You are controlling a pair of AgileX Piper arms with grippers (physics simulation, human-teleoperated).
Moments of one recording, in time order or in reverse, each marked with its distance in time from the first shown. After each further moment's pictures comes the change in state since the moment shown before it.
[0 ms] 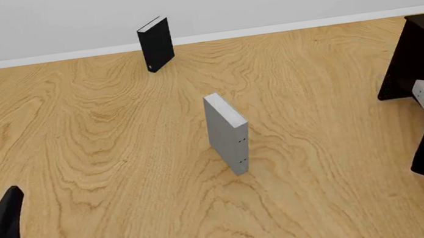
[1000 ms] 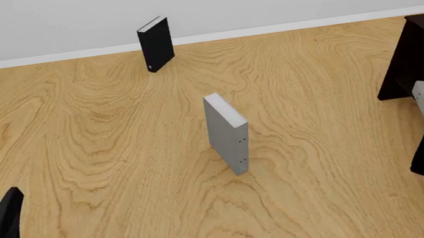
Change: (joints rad) left arm 0.002 -0.011 0.000 0.015 0.004; right arm -0.003 0.013 0.000 -0.001 0.031
